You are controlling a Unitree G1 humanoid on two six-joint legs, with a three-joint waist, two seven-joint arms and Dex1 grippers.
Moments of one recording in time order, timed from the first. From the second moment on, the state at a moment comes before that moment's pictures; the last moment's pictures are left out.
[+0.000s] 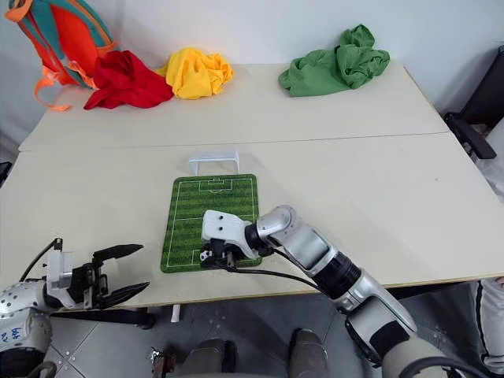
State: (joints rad) left arm -0.02 0.63 0.35 0.40 -0.57 -0.29 -1.50; right arm -0.76 -0.27 0.62 0.07 0.14 0.52 1.05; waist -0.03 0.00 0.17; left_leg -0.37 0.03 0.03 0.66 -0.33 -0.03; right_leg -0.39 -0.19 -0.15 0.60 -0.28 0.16
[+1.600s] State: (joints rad) left arm -0.05 0.61 0.36 0.37 -0.58 -0.29 -1.48; right arm -0.74 -0.26 0.50 -0.22 0.19 0.64 1.07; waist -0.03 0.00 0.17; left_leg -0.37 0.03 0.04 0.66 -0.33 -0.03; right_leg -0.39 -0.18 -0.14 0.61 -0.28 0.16
